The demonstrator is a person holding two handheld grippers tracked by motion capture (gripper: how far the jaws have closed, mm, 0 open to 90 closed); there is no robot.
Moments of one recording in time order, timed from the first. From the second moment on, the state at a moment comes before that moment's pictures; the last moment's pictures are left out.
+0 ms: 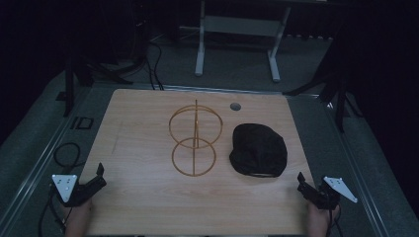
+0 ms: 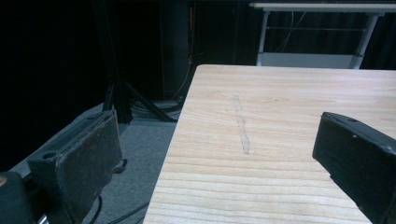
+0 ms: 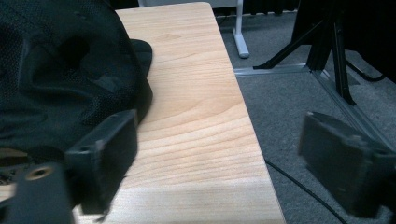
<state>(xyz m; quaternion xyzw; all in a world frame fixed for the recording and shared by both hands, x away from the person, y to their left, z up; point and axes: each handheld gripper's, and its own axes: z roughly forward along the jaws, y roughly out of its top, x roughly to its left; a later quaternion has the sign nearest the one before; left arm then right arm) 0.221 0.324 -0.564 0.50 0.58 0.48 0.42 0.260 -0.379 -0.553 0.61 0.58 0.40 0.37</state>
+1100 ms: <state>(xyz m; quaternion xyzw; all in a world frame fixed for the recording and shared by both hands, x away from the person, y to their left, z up) 0.221 0.324 -0.564 0.50 0.58 0.48 0.42 0.274 -0.345 -0.502 0.55 0.66 0.42 0.28</state>
